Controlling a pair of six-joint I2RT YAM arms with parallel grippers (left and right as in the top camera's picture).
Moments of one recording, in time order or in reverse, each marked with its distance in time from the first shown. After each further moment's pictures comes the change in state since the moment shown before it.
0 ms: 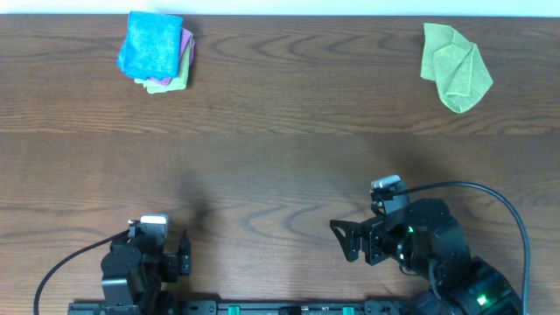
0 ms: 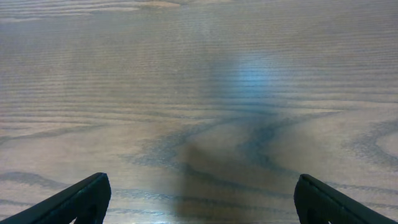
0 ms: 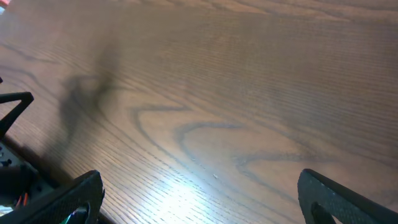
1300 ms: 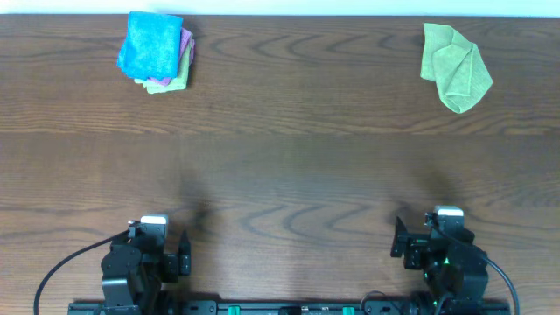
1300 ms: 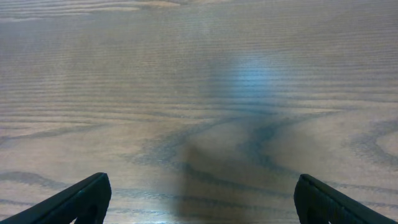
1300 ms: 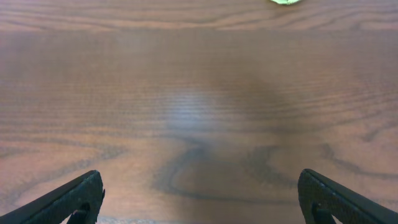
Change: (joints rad) left arm -0.001 -0.002 0.000 -0.002 0.000 0.000; right arm -0.550 -0.581 -0.389 -0.054 0.224 -0.343
